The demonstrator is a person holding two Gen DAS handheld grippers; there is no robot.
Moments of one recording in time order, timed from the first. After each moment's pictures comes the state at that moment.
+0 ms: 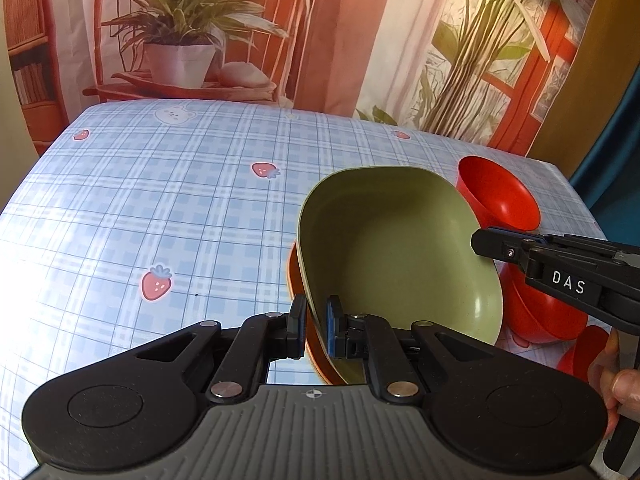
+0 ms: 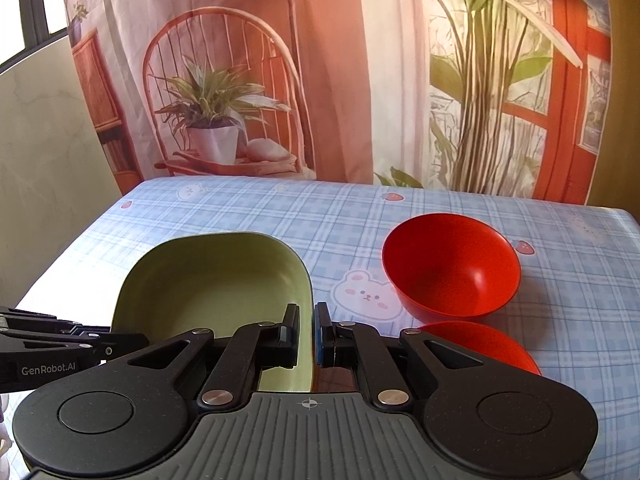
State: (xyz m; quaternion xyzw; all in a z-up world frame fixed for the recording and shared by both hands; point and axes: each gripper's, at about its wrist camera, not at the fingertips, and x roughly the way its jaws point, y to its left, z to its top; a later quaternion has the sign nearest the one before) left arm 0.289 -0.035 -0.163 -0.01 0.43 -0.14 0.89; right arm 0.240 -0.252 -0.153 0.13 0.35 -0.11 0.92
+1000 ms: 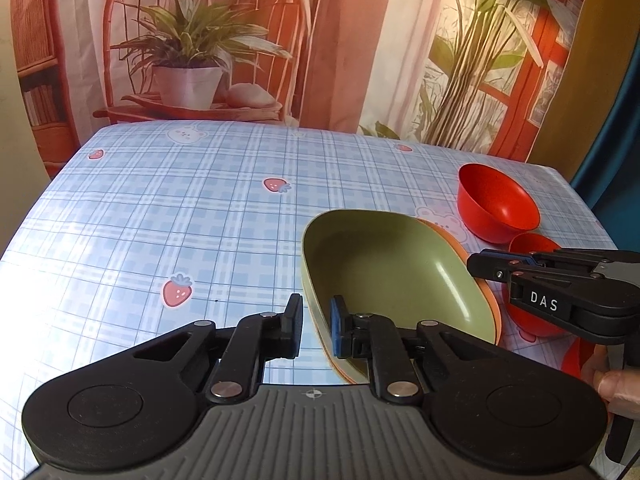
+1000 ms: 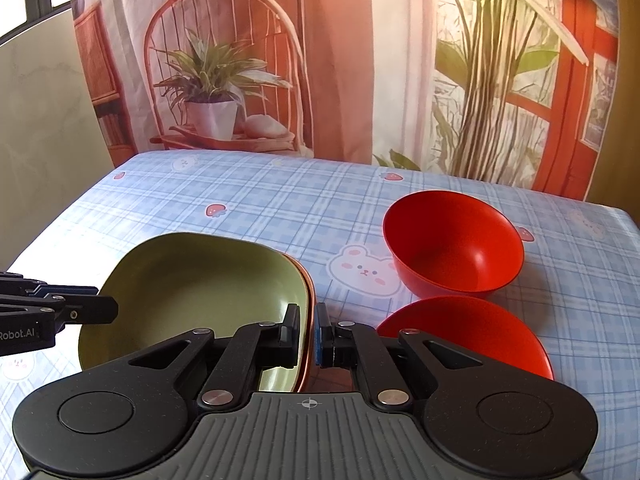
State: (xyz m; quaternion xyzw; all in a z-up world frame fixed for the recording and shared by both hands) left arm 0.272 -0.027 -0.153 0.01 0.40 -0.14 0.90; right arm 0.239 -0.245 -0.167 0.10 0.37 -0.12 0.92
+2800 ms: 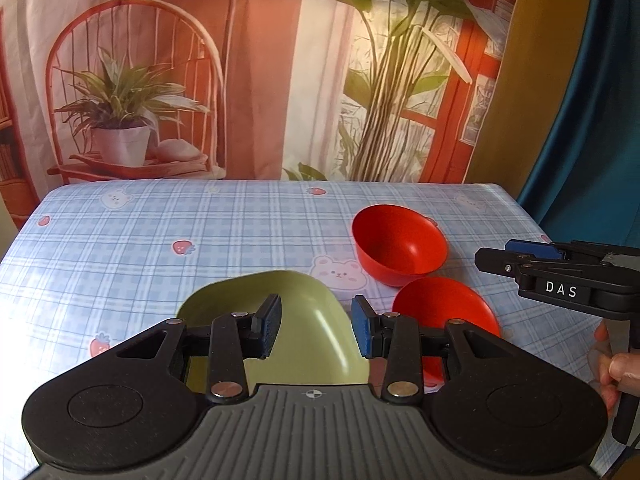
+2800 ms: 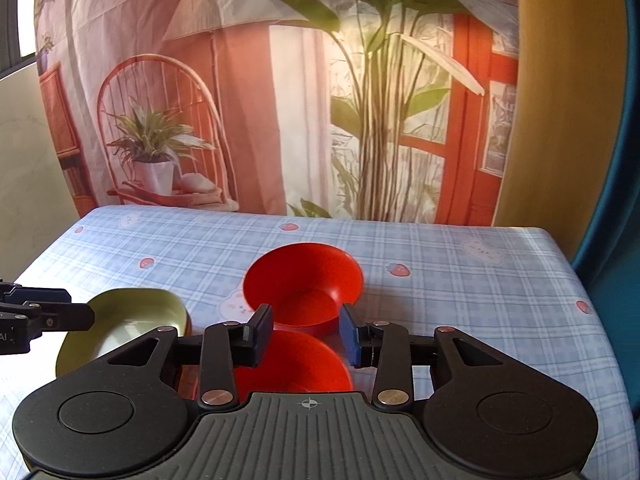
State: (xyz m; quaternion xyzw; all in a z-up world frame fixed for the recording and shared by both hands) left arm 0.258 -0.113 -0.111 0.03 0.36 -0.19 0.91; right arm 0.160 -0.333 -0.110 0.11 0.32 -0.18 0.93
